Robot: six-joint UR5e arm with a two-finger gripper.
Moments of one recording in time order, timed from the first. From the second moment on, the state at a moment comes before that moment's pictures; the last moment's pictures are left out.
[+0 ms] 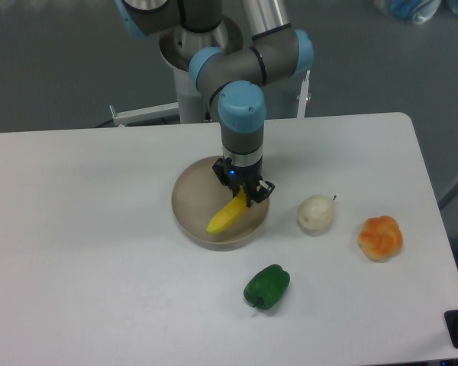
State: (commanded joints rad) arm 2.31 -1.77 -1.90 -0.93 1.59 1.14
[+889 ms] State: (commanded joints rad) arm 2.37 -1.98 -1.48 -1.01 1.59 1.26
